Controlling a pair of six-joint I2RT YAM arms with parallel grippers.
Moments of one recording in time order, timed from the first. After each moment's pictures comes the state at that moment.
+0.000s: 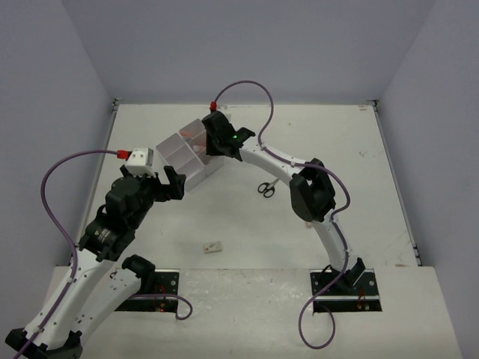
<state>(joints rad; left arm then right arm) -0.46 0.59 0.75 -0.46 -0.23 -0.31 0.79 2.31 2.07 -0.51 0.23 0.61</state>
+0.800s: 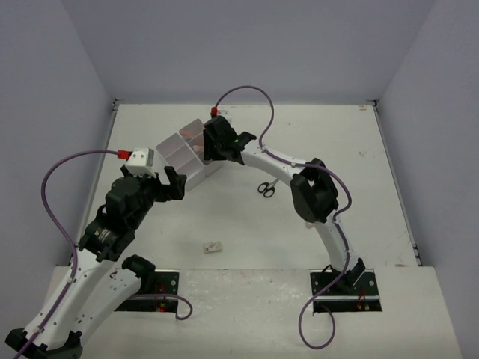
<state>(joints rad) -0.46 0.59 0.75 -0.46 -0.22 -0.31 0.79 2.29 1.99 -0.46 0.19 0.60</state>
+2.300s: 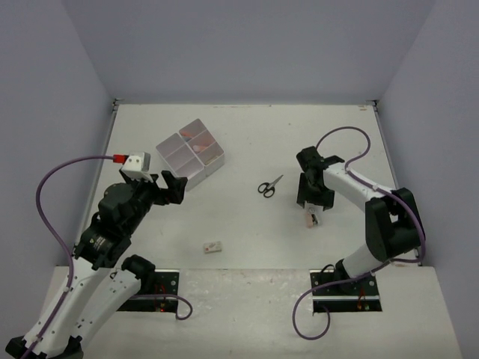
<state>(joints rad) -0.46 0.52 0.74 -0.45 -0.14 -0.31 0.36 1.55 1.00 -0.85 0.26 0.58</state>
